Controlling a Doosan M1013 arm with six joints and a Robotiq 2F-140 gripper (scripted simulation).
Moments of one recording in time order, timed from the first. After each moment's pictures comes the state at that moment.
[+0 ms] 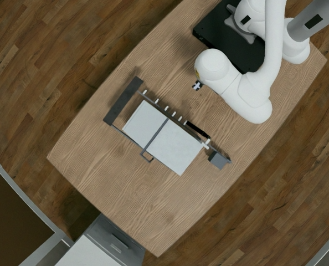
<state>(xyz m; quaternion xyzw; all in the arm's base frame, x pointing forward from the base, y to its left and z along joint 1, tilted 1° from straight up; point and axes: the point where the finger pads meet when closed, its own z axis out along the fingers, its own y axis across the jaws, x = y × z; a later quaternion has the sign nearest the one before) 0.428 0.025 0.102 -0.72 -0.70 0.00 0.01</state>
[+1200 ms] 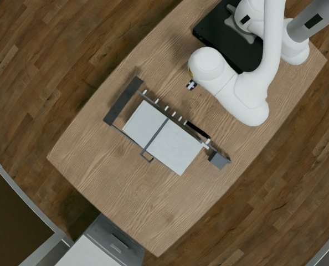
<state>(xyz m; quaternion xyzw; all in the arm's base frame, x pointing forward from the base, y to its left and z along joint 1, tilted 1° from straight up) 0.448 0.006 0.140 -0.72 -0.70 0.01 0.00</state>
